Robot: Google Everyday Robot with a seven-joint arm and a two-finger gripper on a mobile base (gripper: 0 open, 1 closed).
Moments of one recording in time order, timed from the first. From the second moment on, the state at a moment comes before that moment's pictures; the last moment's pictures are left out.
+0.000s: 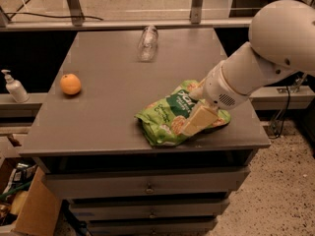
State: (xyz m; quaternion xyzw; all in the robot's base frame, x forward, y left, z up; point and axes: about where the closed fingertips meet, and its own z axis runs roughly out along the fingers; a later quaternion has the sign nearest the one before) arm 0.504 -0.091 0.841 -0.59 0.76 0.11 0.24
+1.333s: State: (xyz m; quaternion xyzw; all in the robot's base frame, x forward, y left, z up) arm 0.501 -0.092 0.848 -0.58 0.77 0.12 0.24
